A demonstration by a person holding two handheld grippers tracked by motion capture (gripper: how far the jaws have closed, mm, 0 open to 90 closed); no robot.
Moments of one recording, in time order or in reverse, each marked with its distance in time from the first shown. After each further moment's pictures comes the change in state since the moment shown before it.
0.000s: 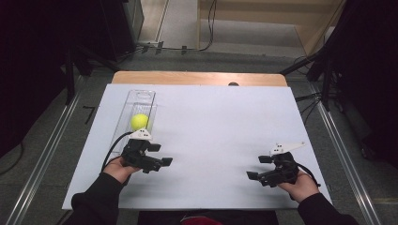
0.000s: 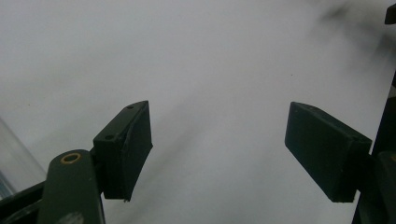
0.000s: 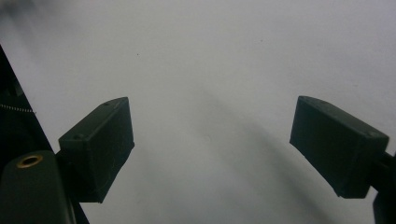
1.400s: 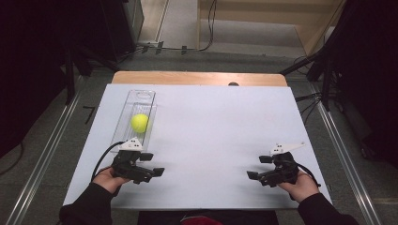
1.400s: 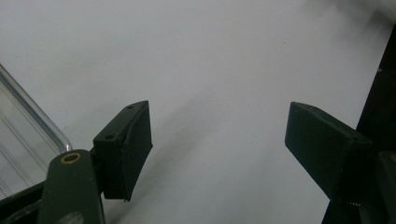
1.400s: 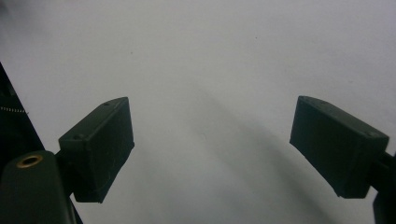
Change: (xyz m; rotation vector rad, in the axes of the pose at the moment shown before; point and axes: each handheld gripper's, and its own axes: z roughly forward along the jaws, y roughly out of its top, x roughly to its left) left arm -0.003 -0.028 -0.017 0.015 -0.006 0.003; right arm -0.001 -0.001 0.001 0.004 -0.015 0.007
